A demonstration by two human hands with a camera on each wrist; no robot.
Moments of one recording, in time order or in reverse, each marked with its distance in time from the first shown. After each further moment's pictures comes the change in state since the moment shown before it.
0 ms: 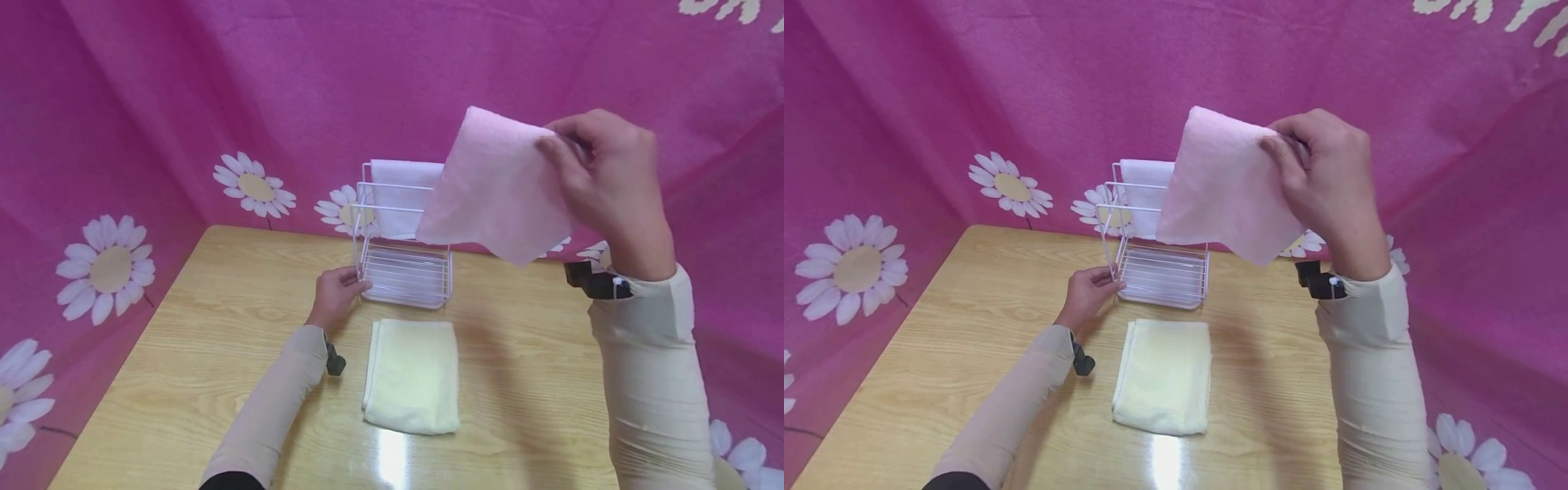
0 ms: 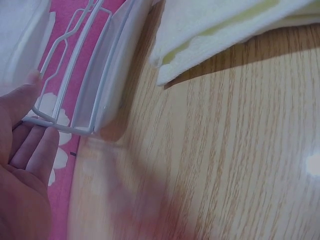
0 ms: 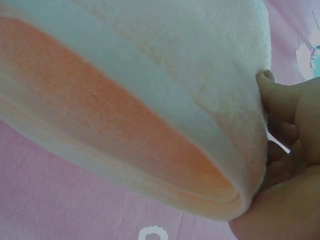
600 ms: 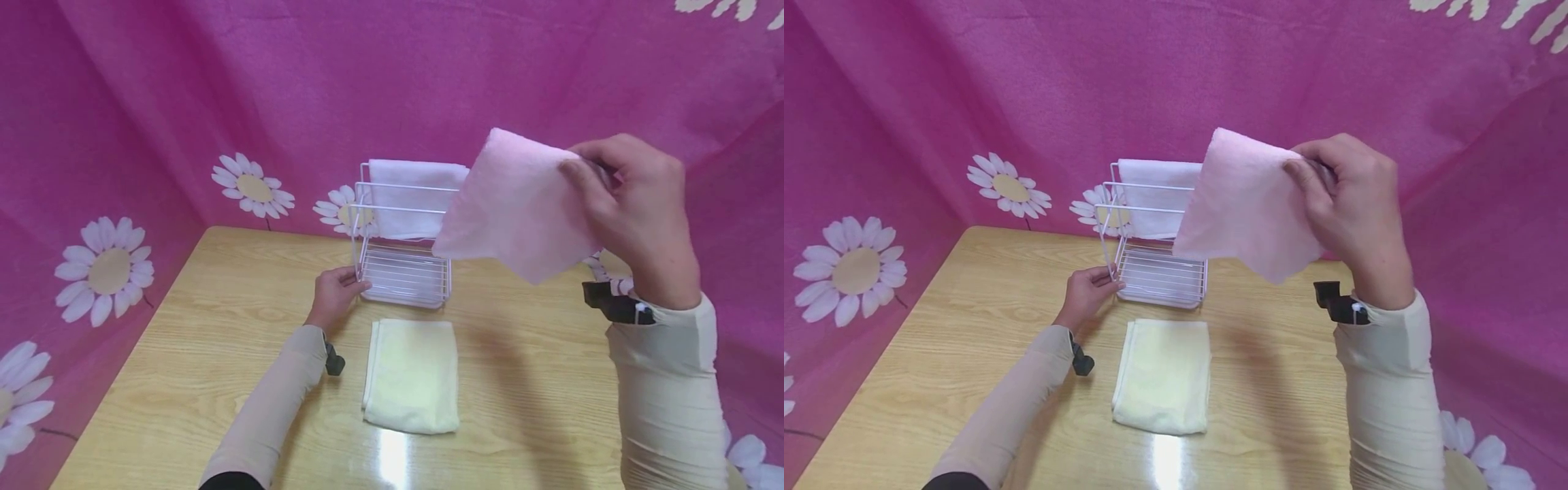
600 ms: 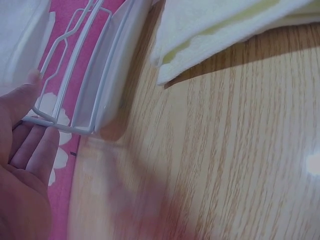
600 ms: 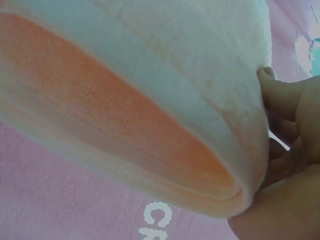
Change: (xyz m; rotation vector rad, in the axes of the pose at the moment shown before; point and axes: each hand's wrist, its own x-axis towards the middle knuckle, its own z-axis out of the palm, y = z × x) left_hand 0.001 0.001 0.001 0.029 0.008 -0.011; right_hand -0.027 0.003 -0.017 0.015 0.045 0.046
